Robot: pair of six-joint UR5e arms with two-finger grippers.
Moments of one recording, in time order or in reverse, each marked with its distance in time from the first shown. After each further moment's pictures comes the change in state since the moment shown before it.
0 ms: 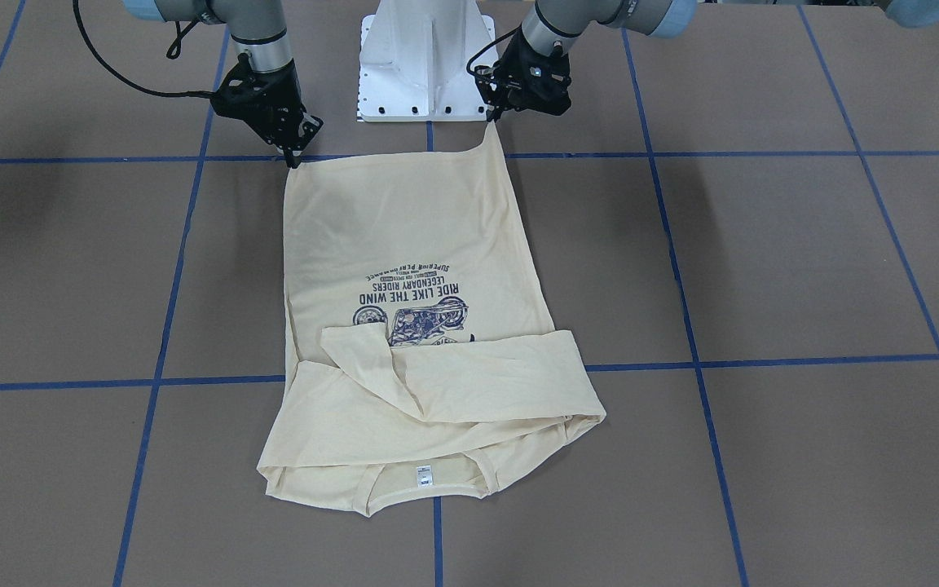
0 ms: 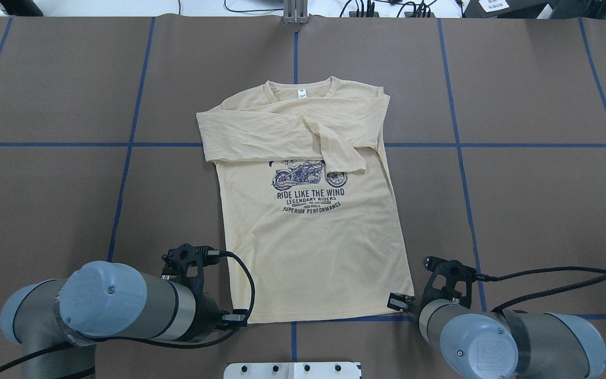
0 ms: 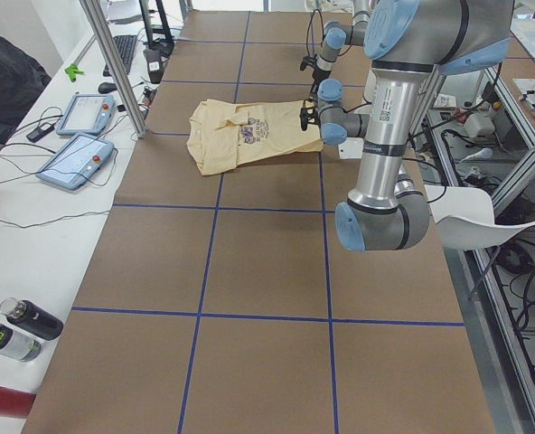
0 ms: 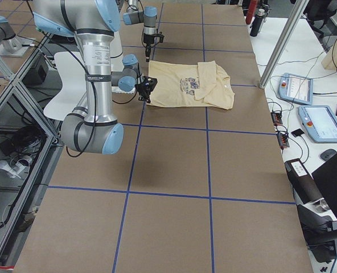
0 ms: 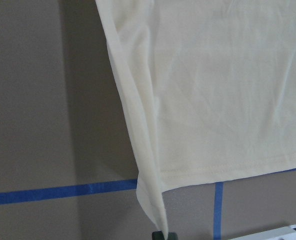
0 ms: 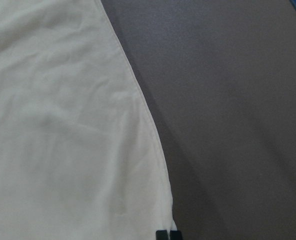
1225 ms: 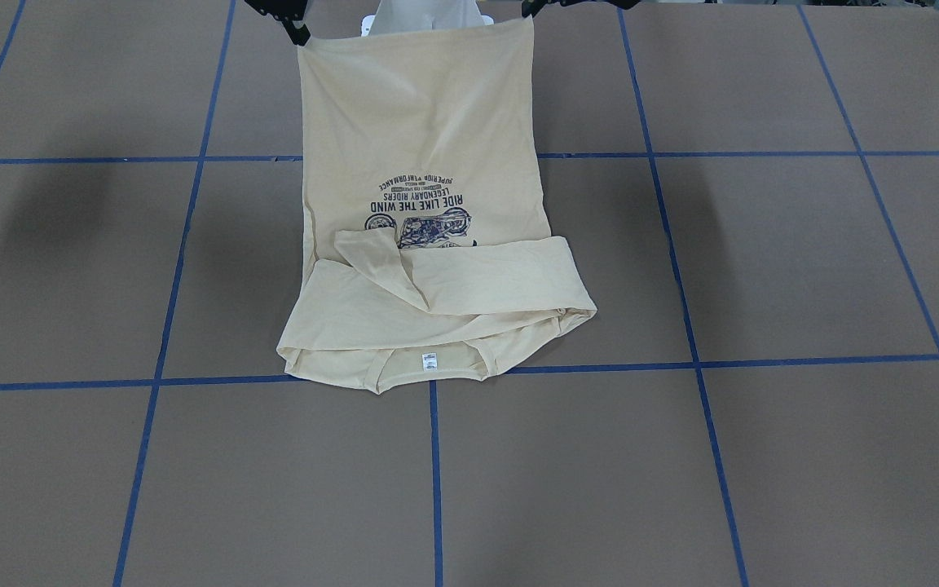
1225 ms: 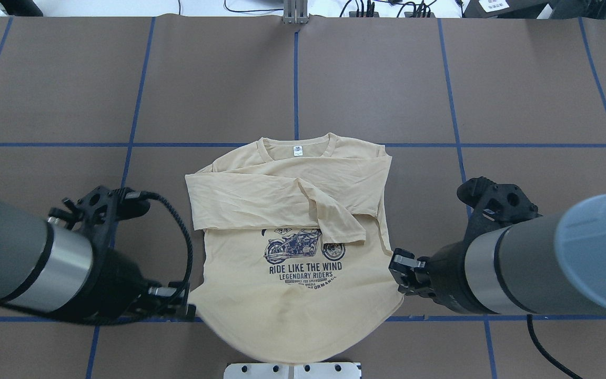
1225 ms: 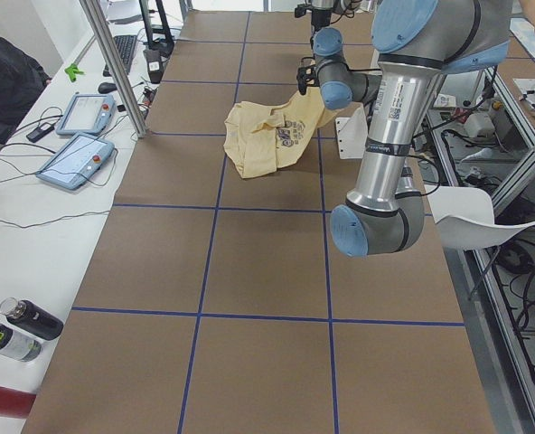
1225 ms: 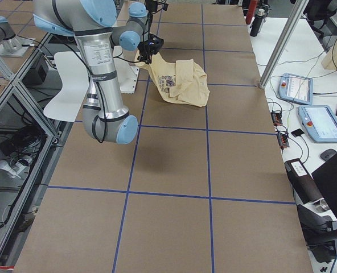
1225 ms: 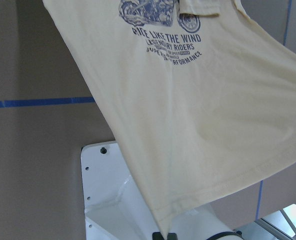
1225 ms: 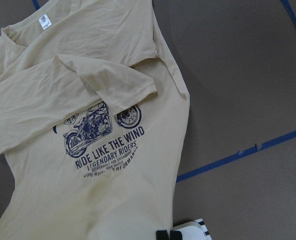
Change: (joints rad) left arm -0.244 -0.030 -0.296 0.322 -0.278 0.068; right arm 0.255 0.278 0.318 -0.479 0.419 -0.033
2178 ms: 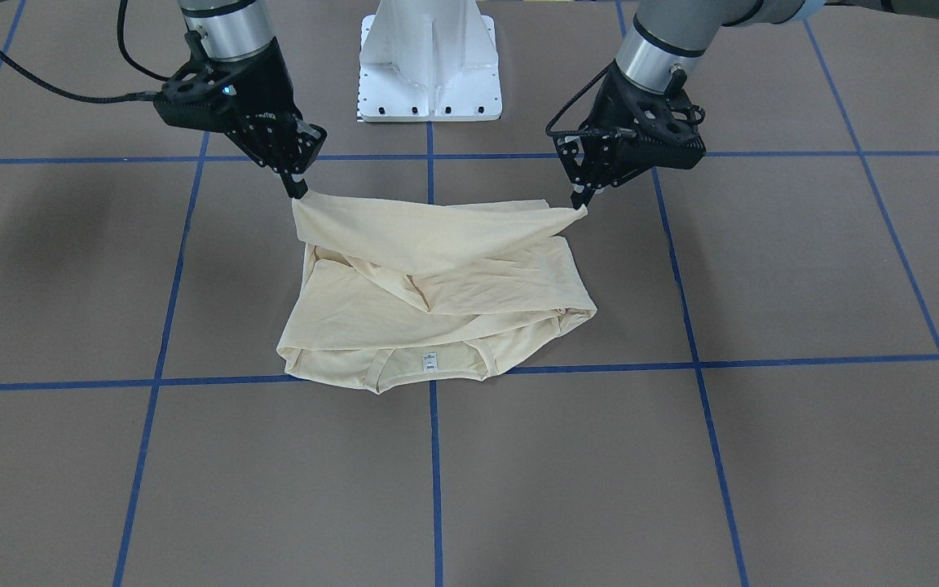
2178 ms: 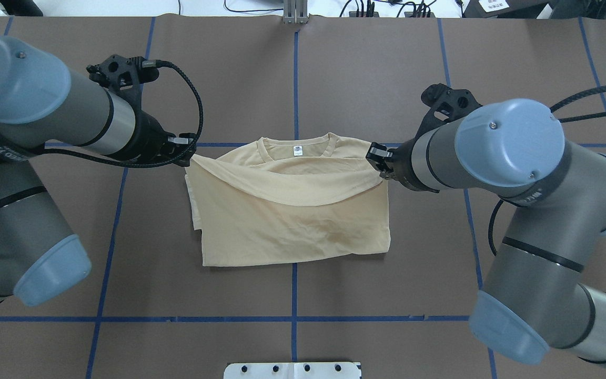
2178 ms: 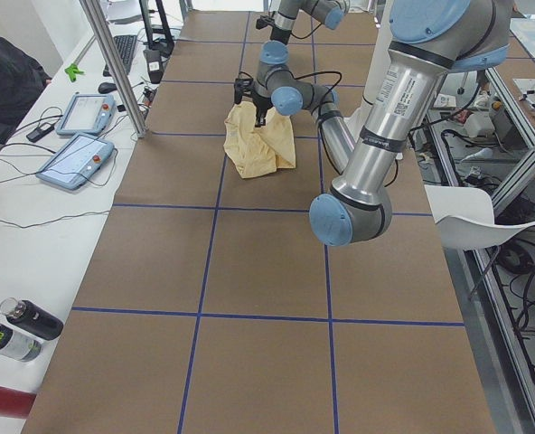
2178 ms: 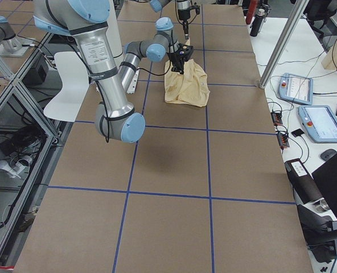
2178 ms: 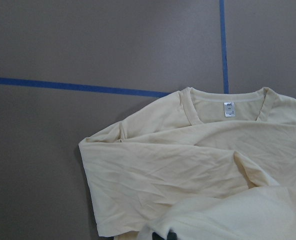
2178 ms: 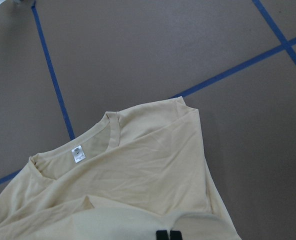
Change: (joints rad) left arm -0.252 -0.149 0.337 -0.009 0.162 0.203; right arm 0.222 0.083 -0.369 0.284 -0.105 -0.164
